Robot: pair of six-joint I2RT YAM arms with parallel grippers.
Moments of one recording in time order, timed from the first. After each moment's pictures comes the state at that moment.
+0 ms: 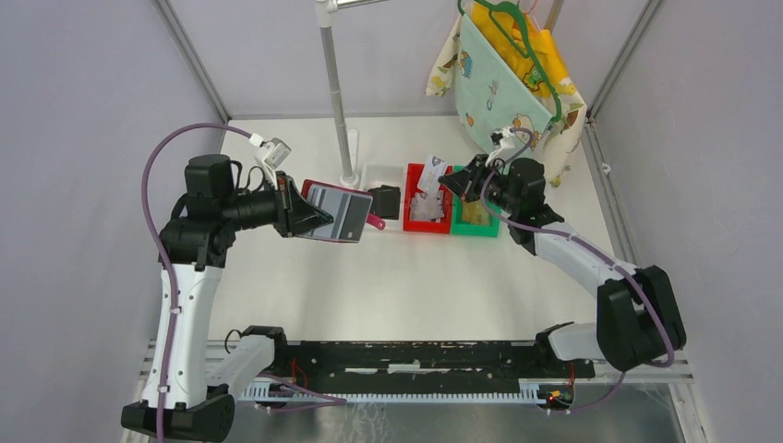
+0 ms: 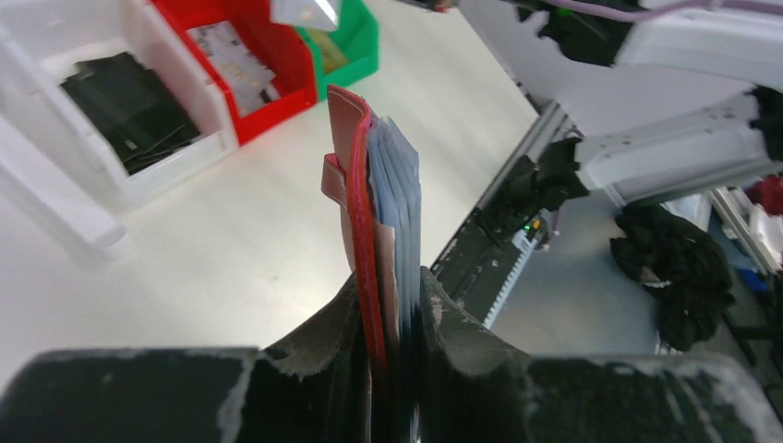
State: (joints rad) left arm -0.06 0.95 1.27 -0.91 0.91 -0.08; right arm 0.35 1.31 0.74 0.48 -0.44 0.61
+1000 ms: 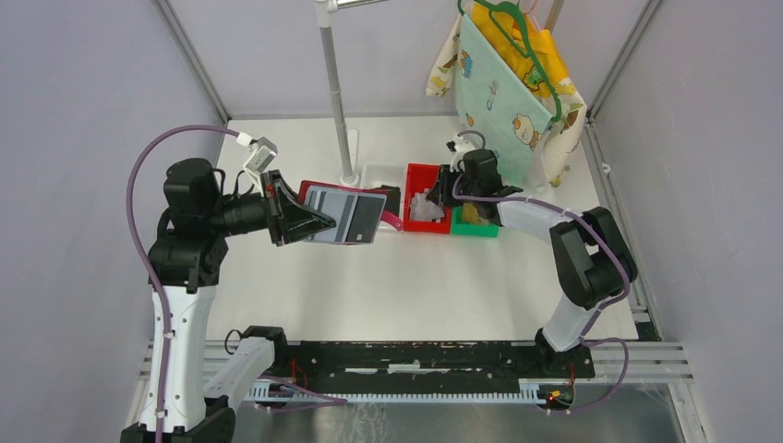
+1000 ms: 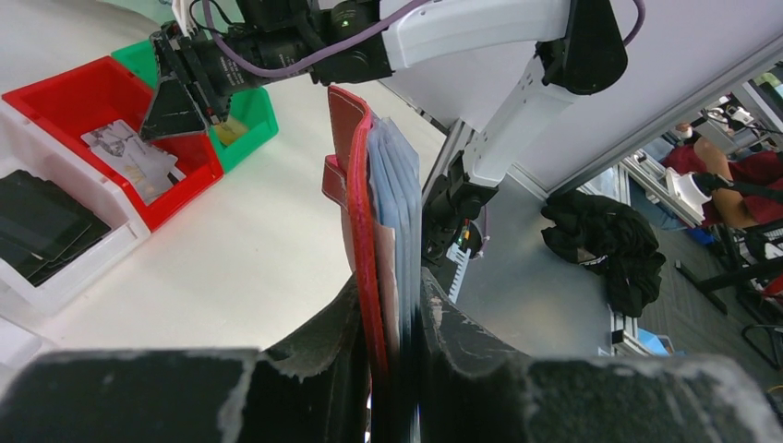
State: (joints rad) left arm -0.06 0.86 1.29 -0.75 1.17 -0.21; right arm 0.42 1.74 1.01 0.13 -0.27 0.34
